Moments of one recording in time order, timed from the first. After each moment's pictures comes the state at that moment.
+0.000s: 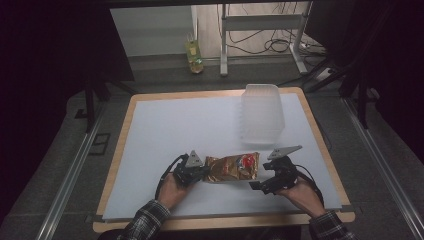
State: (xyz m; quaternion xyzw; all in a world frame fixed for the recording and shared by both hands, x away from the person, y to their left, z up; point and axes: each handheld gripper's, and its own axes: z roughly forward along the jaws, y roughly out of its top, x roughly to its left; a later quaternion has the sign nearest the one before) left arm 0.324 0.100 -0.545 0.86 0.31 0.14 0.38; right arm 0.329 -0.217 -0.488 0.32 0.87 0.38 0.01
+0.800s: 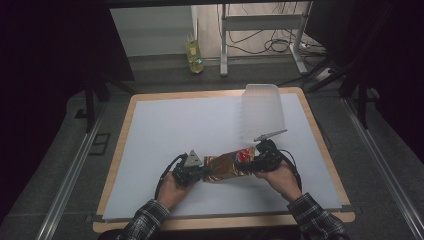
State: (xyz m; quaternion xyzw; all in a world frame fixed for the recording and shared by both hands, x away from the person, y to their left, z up) left arm 0.323 0.102 -0.545 0.86 0.31 0.14 0.39; right arm 0.366 -0.178 -0.475 0.37 0.84 0.39 -0.07
